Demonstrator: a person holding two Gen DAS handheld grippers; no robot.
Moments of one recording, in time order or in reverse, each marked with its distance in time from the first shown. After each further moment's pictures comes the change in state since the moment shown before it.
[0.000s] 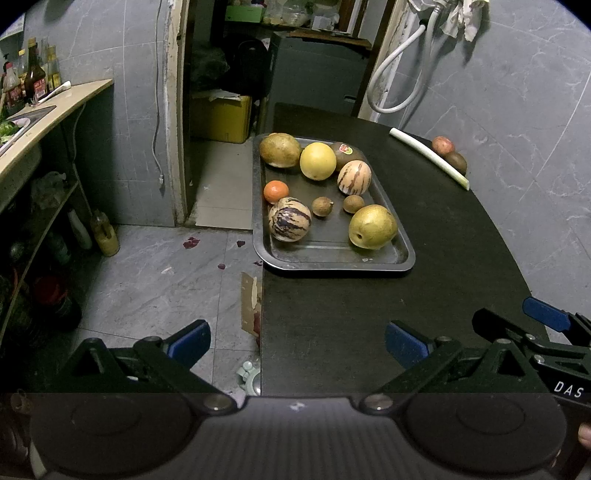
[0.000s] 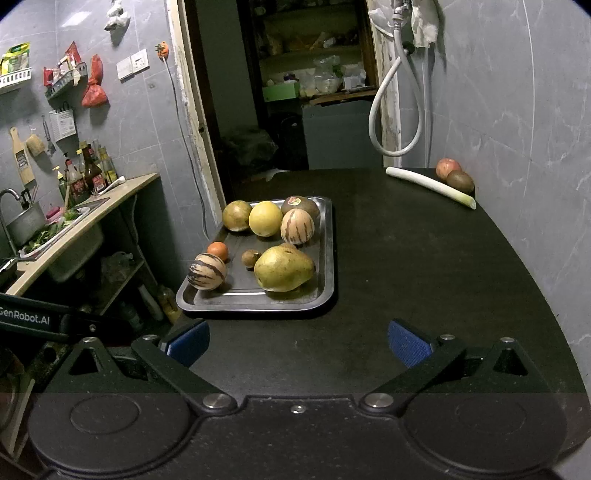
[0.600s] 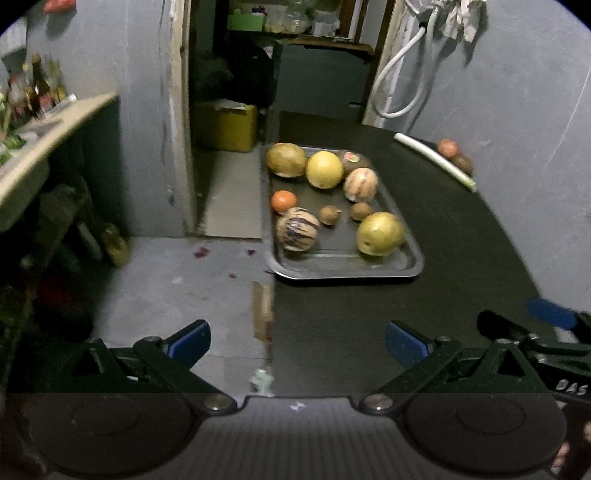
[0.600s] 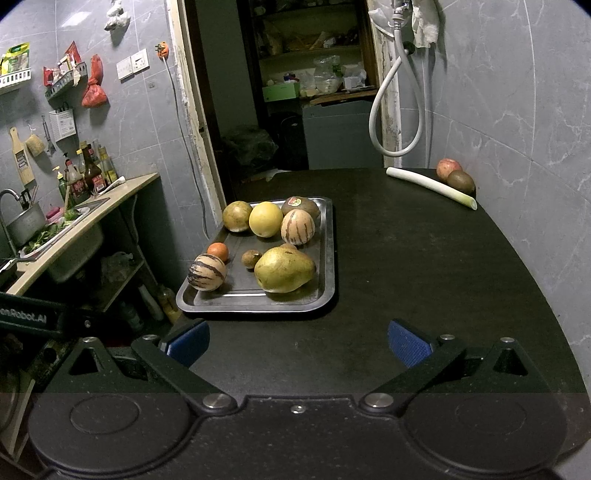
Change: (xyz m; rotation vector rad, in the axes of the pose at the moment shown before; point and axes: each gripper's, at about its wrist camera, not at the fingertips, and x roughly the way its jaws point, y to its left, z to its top) left arm -0.008 -0.008 -0.001 0.037 -0.025 0.074; right arm 0.000 0.000 0.001 0.002 0.002 0.000
